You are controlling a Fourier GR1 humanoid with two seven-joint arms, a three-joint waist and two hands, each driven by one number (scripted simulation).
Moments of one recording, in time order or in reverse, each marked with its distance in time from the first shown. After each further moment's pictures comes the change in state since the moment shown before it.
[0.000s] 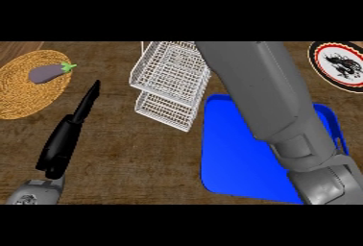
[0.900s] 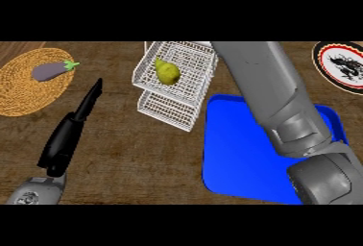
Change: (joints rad) left arm -0.016 -0.012 0.006 0.005 -0.005 -0.020 -0.002; right arm -0.056 -0.003 -0.166 0.299 -0.221 -0.548 -0.413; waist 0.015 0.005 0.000
